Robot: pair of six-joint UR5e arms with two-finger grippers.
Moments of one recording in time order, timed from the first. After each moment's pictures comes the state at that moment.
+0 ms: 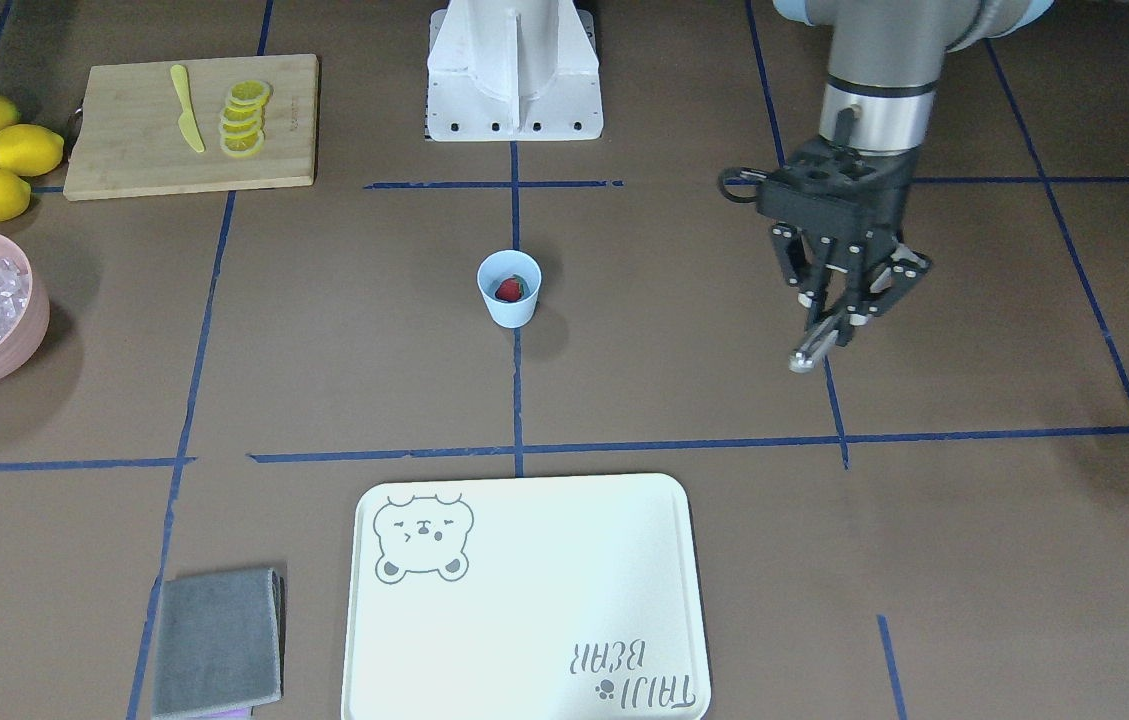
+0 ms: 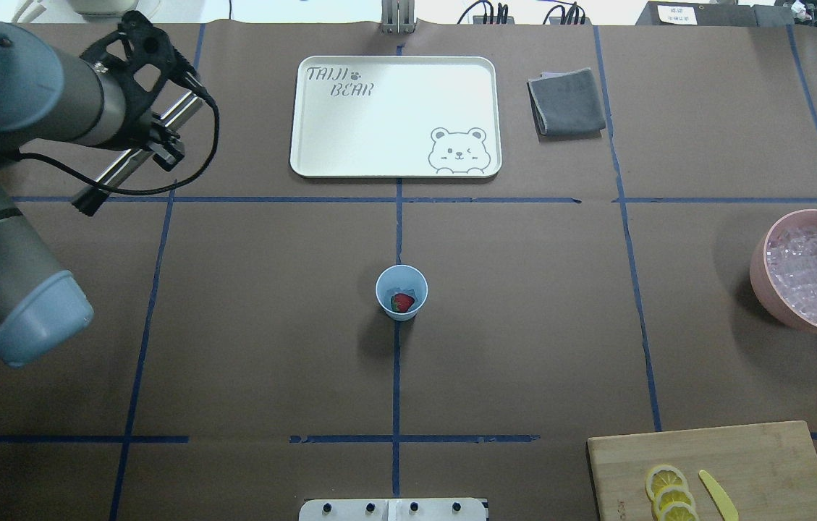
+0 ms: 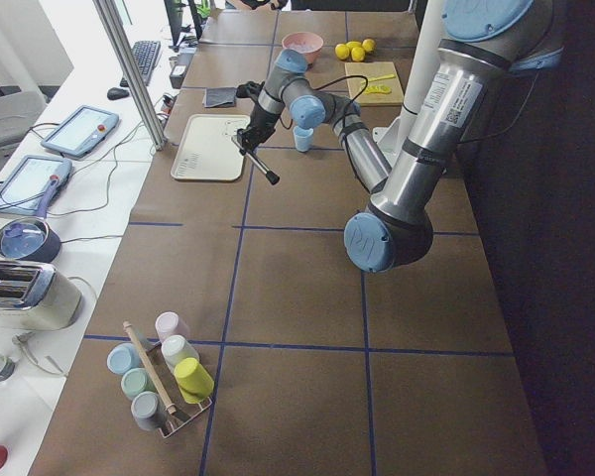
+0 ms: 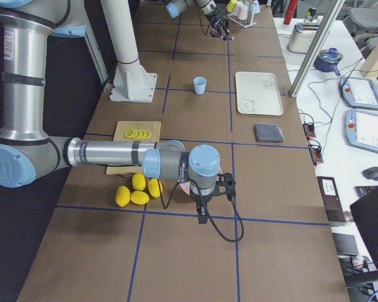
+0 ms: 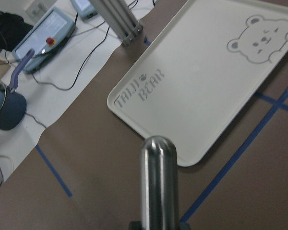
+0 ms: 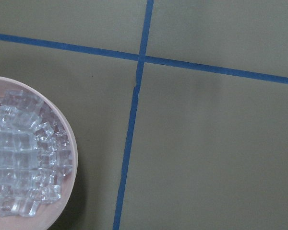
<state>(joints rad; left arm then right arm) -0.87 -1.98 -2.00 -1.50 -1.73 -0.24 1.60 -1.70 1.74 -1.63 2.31 -0.17</state>
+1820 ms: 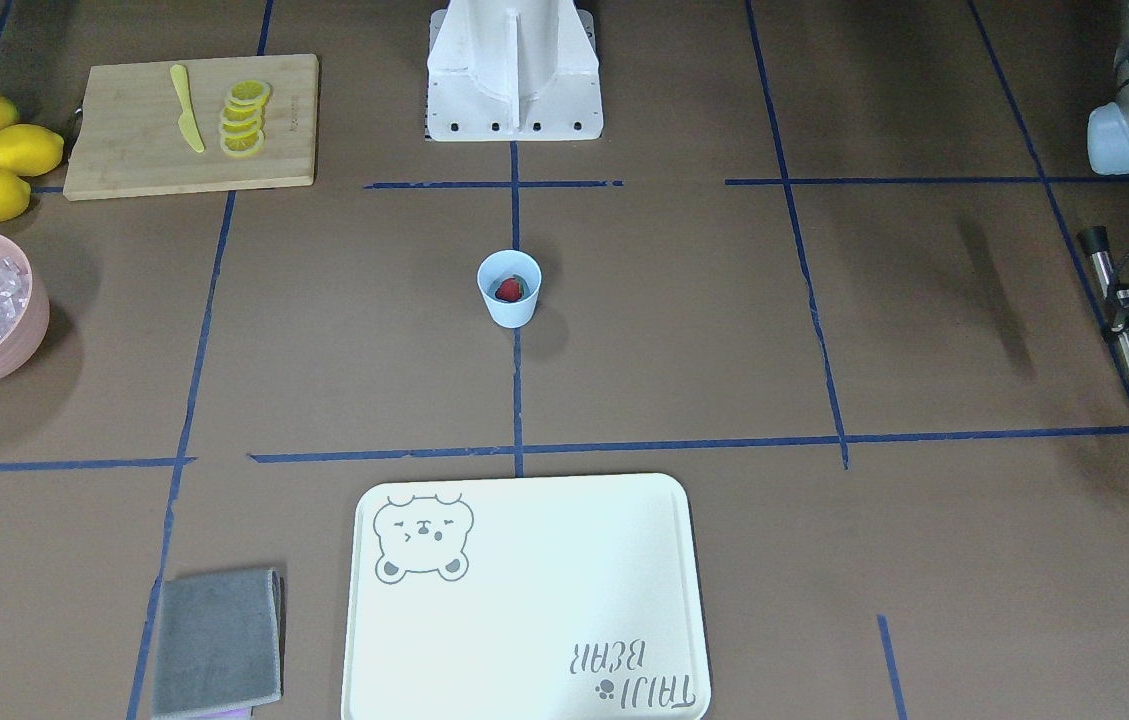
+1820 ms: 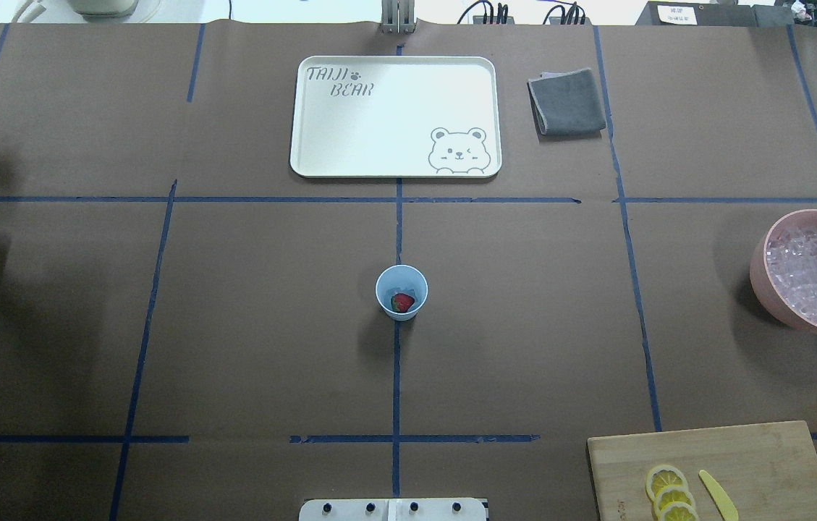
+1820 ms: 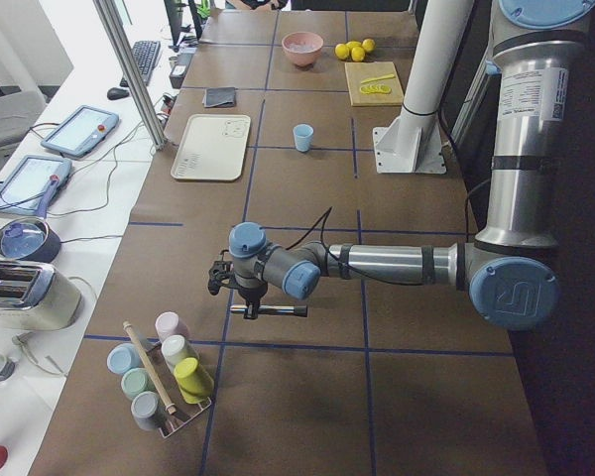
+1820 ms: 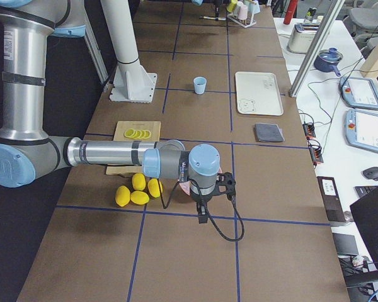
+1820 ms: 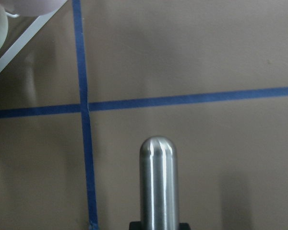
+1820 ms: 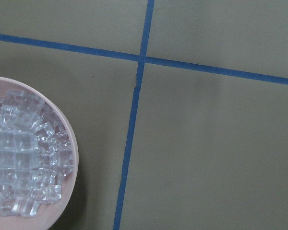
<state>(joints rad) -1.23 -1.57 -1.46 -2.08 -2.23 -0.49 1.60 -1.70 1.74 -1.63 2.31 -0.17</state>
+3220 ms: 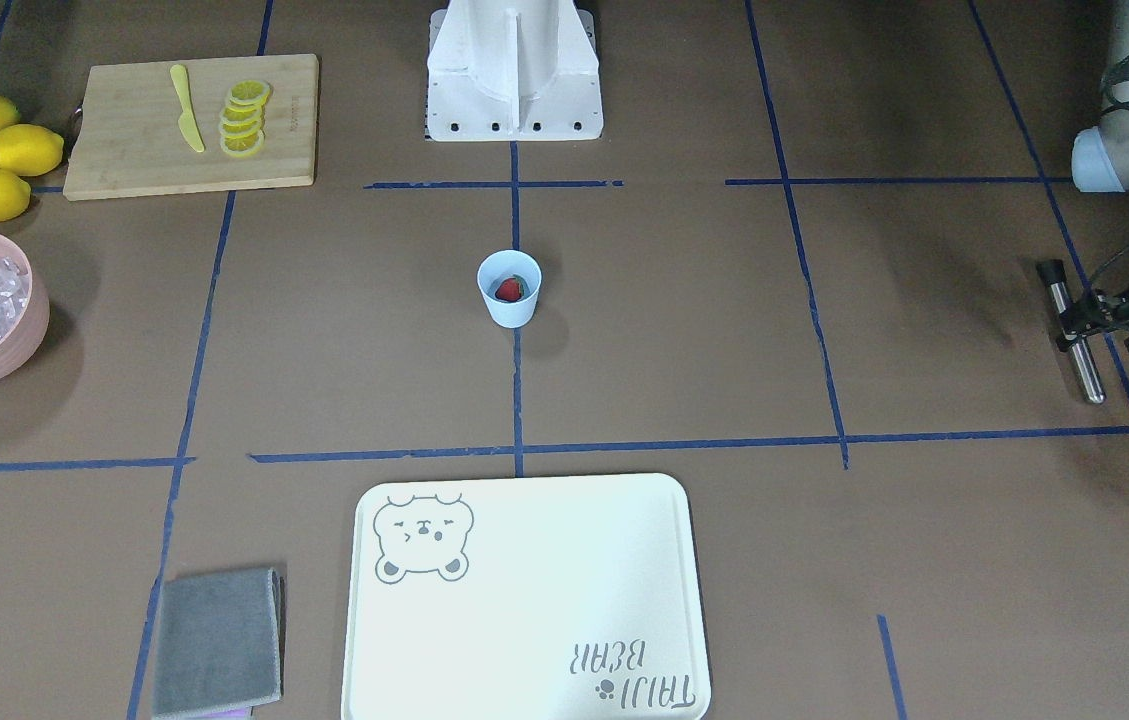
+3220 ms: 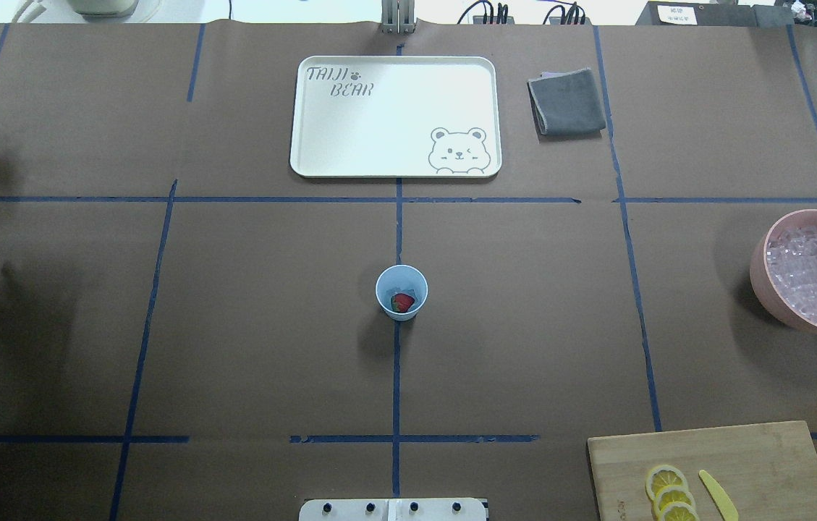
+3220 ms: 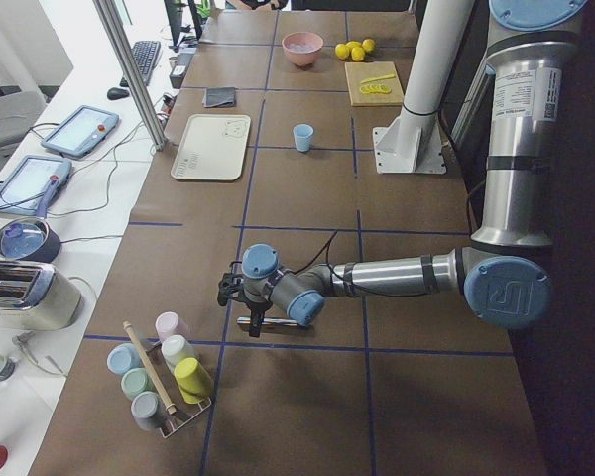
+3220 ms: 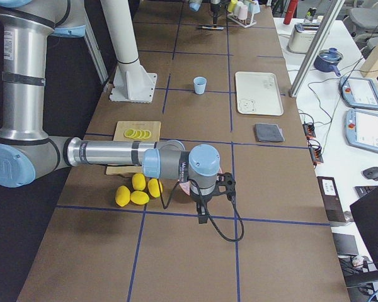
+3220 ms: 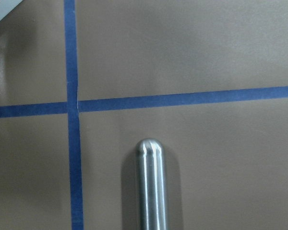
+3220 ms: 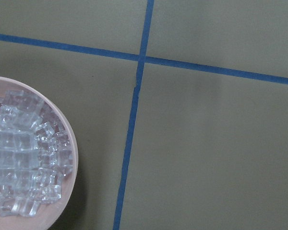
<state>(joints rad) -1.17 -1.57 -1.37 -2.30 -2.22 -0.55 1.60 -1.70 1.74 -1.63 2.31 -0.17</state>
